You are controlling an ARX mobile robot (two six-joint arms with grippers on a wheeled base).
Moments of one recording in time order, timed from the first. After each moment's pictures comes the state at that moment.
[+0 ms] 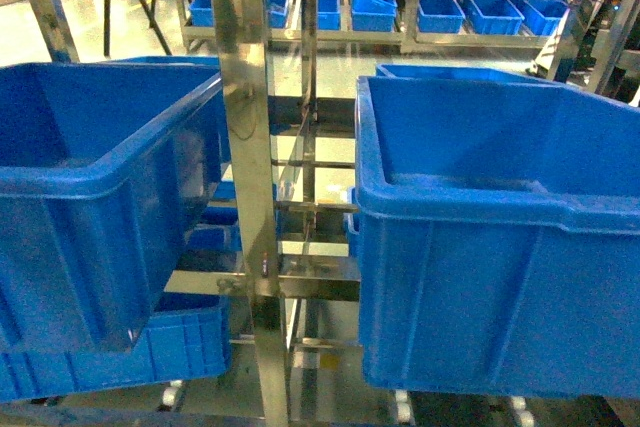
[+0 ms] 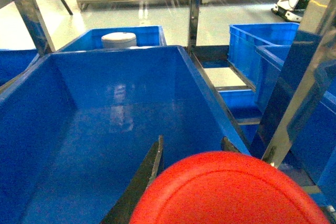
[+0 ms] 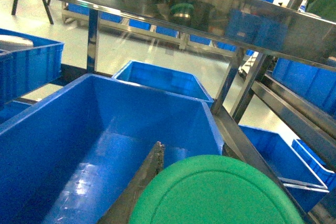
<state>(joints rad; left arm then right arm) 0.04 0.98 0.50 0.30 0.12 0.03 0.12 0.90 0.43 0.48 0.14 -0.21</state>
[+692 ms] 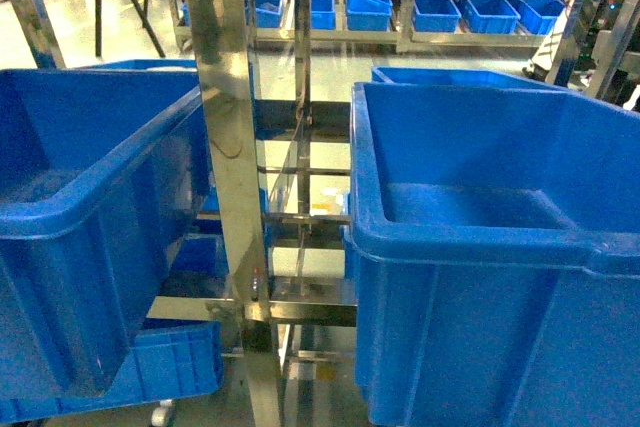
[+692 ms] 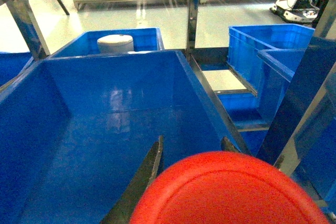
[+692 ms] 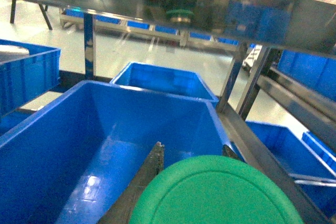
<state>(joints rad) 0.04 0.98 0.50 0.30 0.12 0.03 0.12 0.97 0.44 0.53 0.15 -0.16</state>
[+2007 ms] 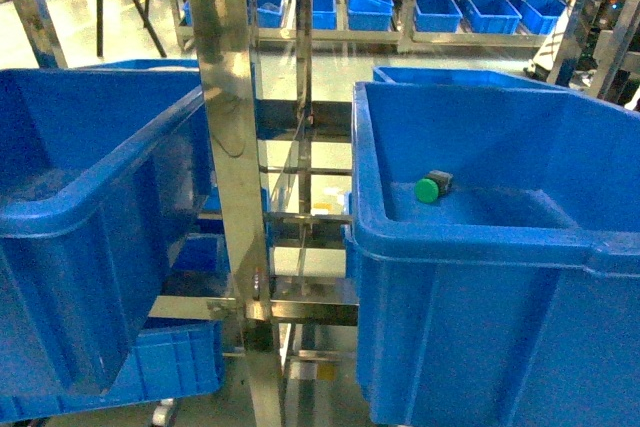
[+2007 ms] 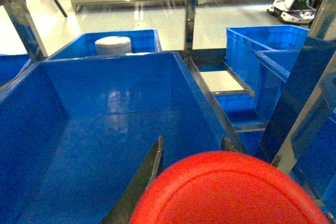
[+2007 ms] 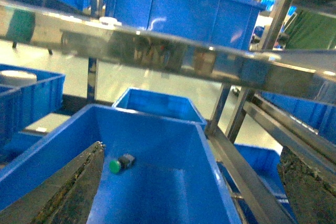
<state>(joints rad) 0.04 0.98 0.50 0.30 0.12 0.03 0.24 0.58 0.42 0.27 0.25 -0.19</state>
